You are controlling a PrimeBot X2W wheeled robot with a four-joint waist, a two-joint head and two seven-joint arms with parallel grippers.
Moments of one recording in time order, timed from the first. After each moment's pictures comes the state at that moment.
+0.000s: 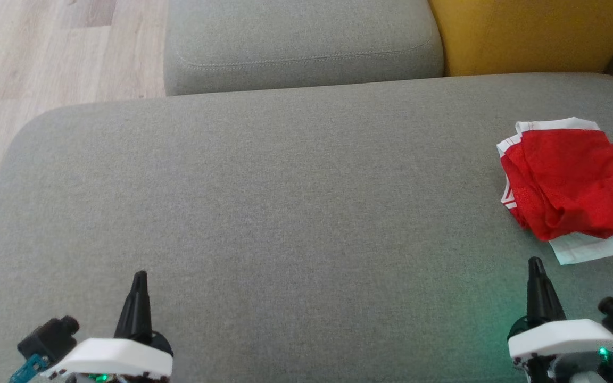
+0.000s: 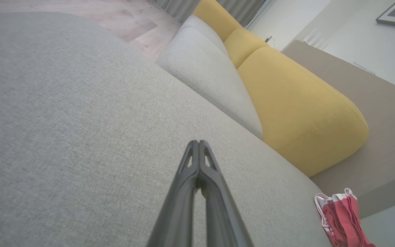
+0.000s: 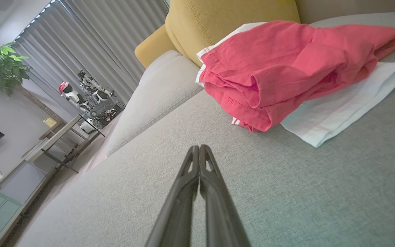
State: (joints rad) left arm 0.11 0.05 -0.10 0.17 -0.72 -0.04 -0.17; right arm 0.03 -0.04 -0.04 0.35 0.57 0.13 -0.15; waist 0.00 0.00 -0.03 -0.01
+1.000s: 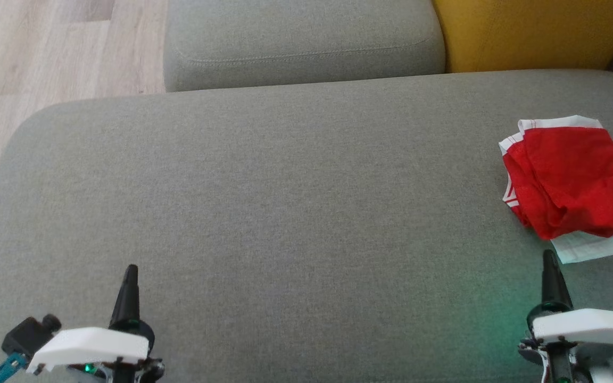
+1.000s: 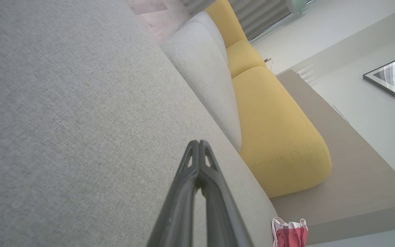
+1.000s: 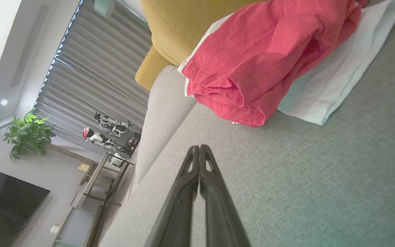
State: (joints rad) left arm 0.07 0.06 -0.05 0.20 -1.04 -0.06 -0.08; right arm 0.00 -0.04 -0.07 0.33 0.94 0.13 -0.06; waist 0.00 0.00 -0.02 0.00
